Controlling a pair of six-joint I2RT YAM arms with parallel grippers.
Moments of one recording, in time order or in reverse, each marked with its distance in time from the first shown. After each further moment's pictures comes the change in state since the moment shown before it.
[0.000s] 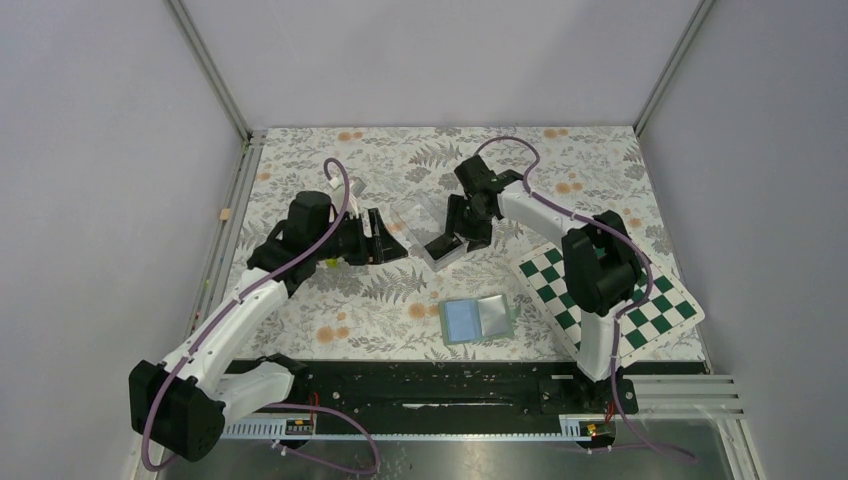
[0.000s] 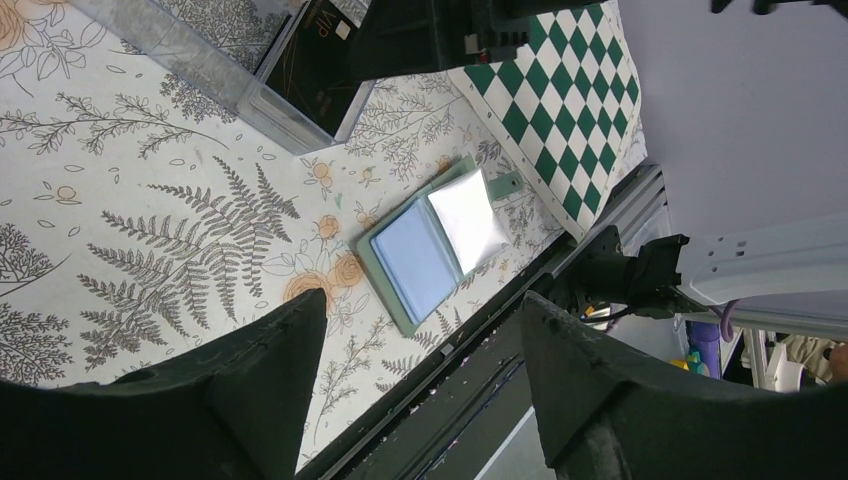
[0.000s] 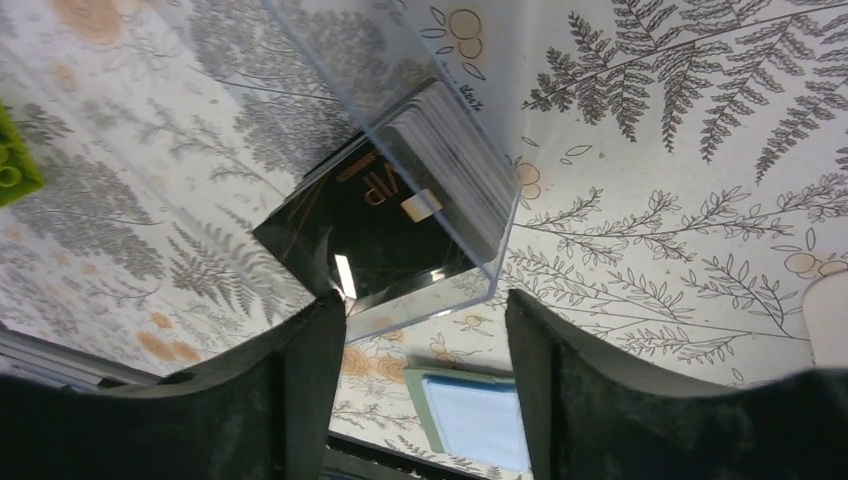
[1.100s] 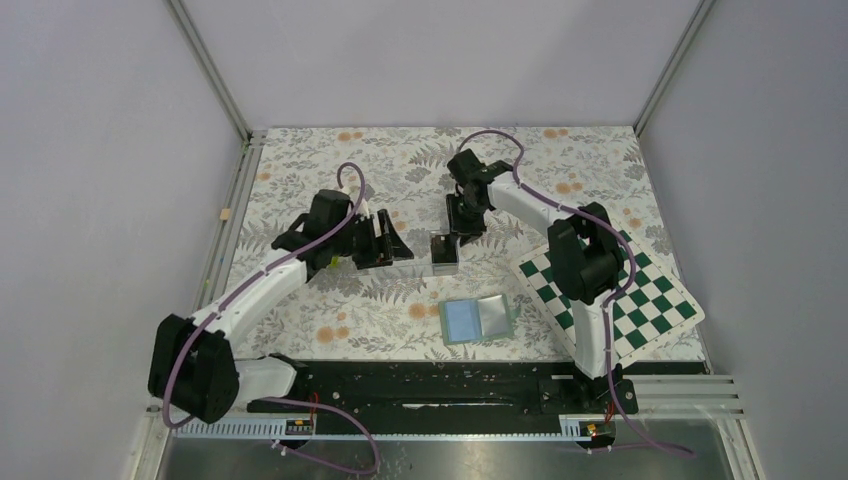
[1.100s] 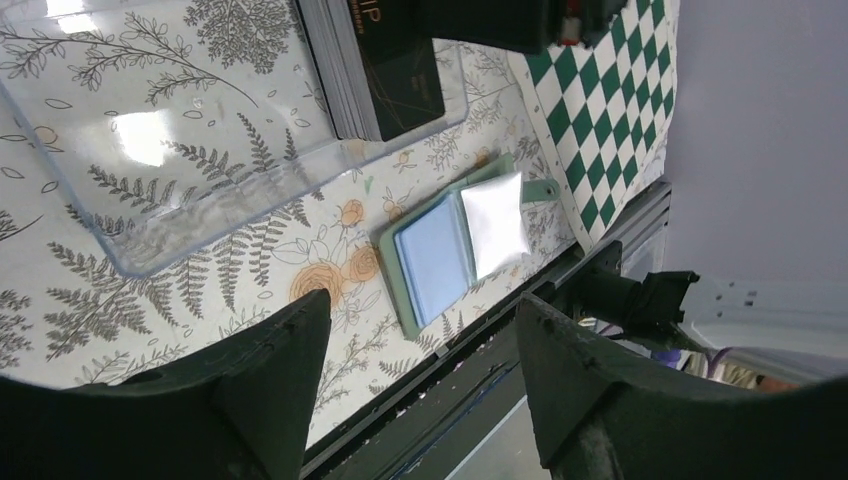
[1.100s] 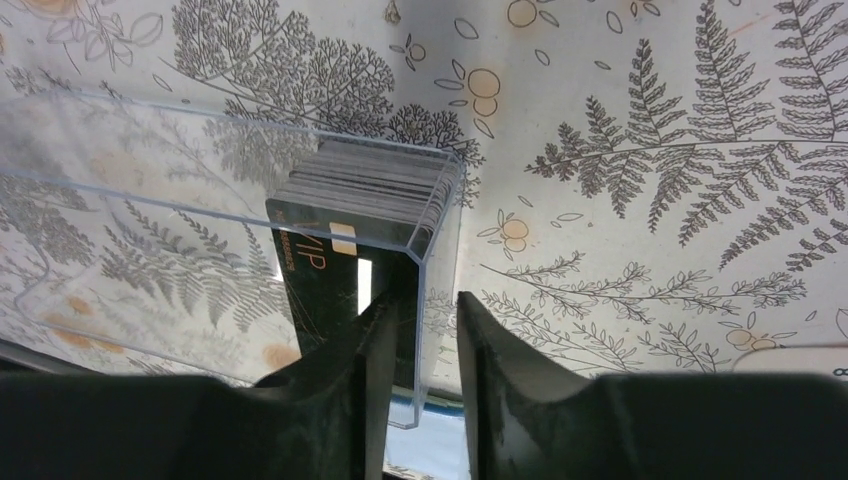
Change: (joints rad) left arm 0.000 0.149 -0.013 0.017 -0.015 -0.089; right arm -0.001 0.150 0.167 -0.103 -0.008 -0.196
